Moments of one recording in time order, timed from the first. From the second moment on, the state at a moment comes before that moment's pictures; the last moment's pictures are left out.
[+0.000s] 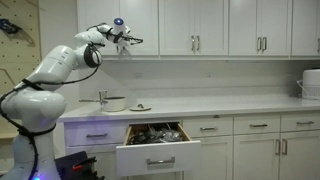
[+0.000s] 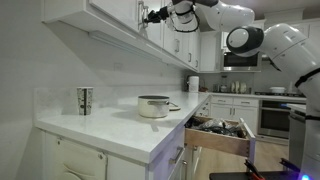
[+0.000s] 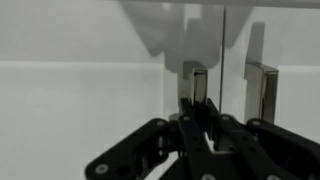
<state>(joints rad) 0.71 0.62 -0.09 -0.54 0.67 2.39 -0.61</state>
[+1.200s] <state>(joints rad) 0.68 0.59 -0.09 -0.54 0.67 2.28 -0.61</state>
